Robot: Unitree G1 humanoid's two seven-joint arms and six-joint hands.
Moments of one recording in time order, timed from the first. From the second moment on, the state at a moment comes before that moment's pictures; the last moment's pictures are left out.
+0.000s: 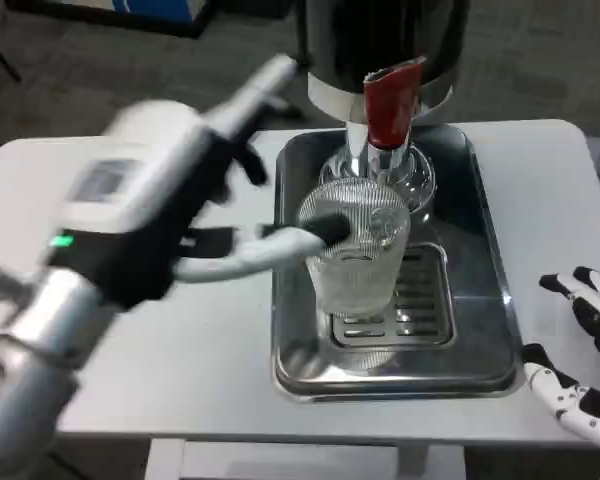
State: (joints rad) left arm -0.34 0.51 0.07 -0.35 0.49 -0.19 -0.15; right arm 0.11 -0.21 -0.07 -0.83 -1.03 0.39 0.61
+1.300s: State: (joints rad) left arm -0.71 0.59 0.17 -0.28 -0.38 0.10 -0.58; right arm 0.08 -0.21 -0.03 -0.83 -1.05 0.40 0.60
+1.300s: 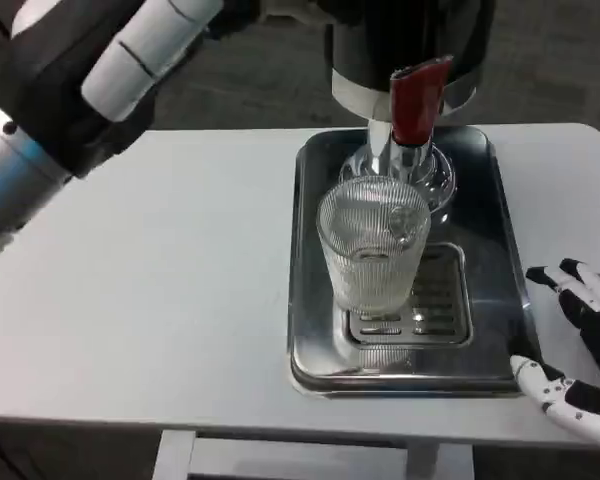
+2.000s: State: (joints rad) left arm -0.80 0.54 0.07 -0.07 -0.34 0.10 -0.64; right arm 0.08 -0.21 -0.04 -0.83 -1.04 0.41 0.59
